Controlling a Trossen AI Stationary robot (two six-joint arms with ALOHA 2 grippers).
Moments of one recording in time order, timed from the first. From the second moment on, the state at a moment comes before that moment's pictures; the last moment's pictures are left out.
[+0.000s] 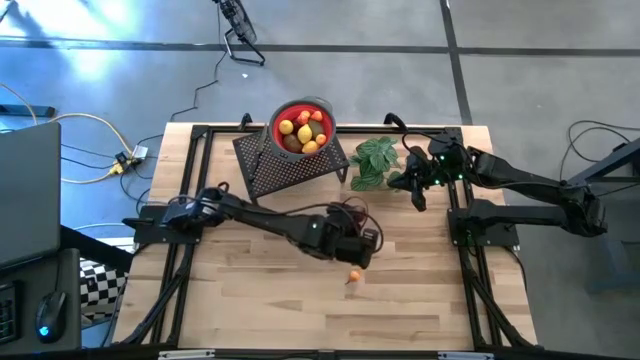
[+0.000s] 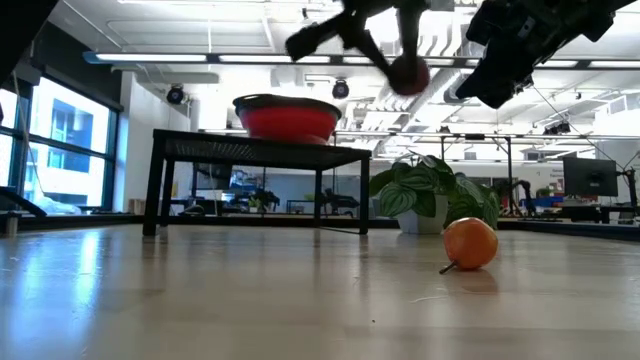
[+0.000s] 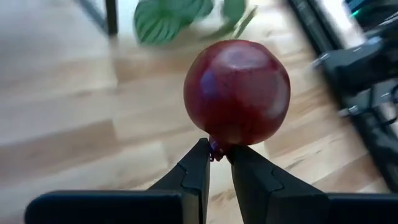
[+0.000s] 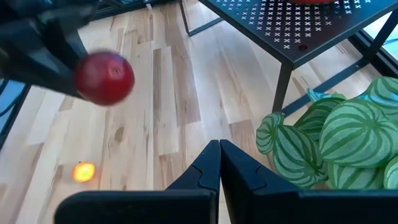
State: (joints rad) left arm -0.27 2.20 2.16 -1.02 -0.68 -1.46; right arm -0.46 0.84 0.69 -0.46 -0.37 -0.02
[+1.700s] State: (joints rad) left arm 0.36 2.07 2.36 -1.42 -0.54 -0.96; right arm -0.46 0.84 0.69 -0.47 -0.28 -0.07
